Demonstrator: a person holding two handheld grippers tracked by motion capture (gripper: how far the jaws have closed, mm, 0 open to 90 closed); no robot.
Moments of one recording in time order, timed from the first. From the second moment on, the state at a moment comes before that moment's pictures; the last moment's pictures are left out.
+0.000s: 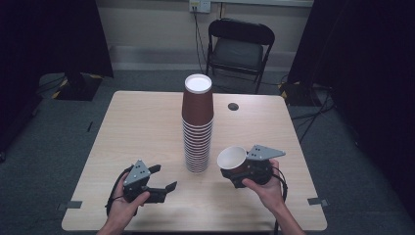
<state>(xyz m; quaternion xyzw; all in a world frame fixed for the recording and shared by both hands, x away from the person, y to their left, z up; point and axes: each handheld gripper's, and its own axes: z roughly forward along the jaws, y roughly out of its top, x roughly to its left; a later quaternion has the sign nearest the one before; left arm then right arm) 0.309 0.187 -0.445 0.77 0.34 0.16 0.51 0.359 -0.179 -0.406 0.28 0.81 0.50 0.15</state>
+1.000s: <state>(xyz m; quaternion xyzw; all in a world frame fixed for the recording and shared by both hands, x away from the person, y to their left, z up) 0.310 0.194 -0.452 0.78 0.35 0.18 0.50 0.415 -0.205 -0.404 0.37 0.76 0.51 0.19</state>
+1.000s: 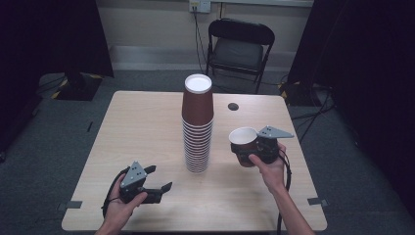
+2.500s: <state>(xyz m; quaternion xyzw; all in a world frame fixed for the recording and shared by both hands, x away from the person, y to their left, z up) 0.316 0.193 -0.458 0.78 0.35 0.17 0.49 0.505 -0.185 -0.447 0.43 0.73 0.49 0.18</state>
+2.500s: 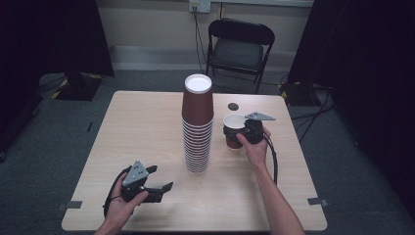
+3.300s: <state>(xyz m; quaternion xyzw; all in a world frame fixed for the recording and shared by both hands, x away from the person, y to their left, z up) 0.315 0.194 -0.458 0.78 0.35 0.17 0.49 0.474 -0.196 -0.463 0.42 0.75 0.48 0.19</state>
